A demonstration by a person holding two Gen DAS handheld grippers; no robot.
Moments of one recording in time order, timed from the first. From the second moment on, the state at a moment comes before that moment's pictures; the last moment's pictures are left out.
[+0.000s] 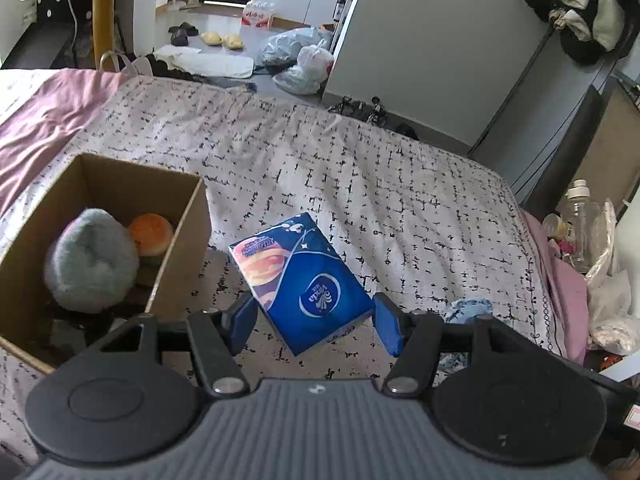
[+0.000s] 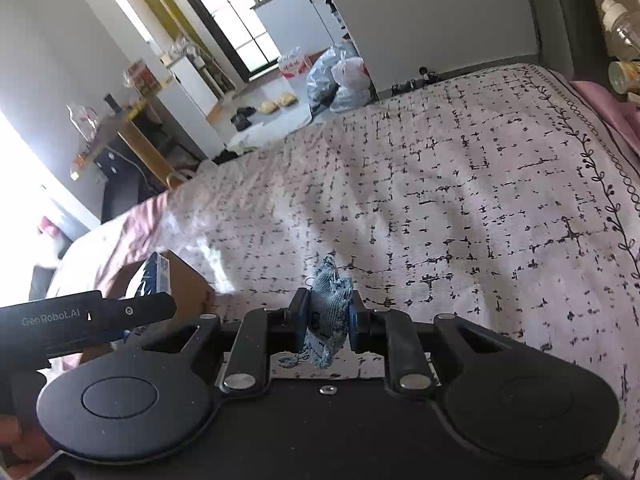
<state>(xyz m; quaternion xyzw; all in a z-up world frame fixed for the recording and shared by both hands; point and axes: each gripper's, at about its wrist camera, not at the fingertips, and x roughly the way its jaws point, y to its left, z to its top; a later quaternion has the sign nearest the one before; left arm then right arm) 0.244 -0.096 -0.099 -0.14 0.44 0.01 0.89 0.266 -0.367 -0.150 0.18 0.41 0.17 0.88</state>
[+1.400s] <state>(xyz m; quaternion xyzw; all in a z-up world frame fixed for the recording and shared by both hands) 0.202 0.056 -0.055 -0.21 0.39 0.00 0.90 0.224 -0.214 -0.067 0.14 0.37 0.21 0.90</state>
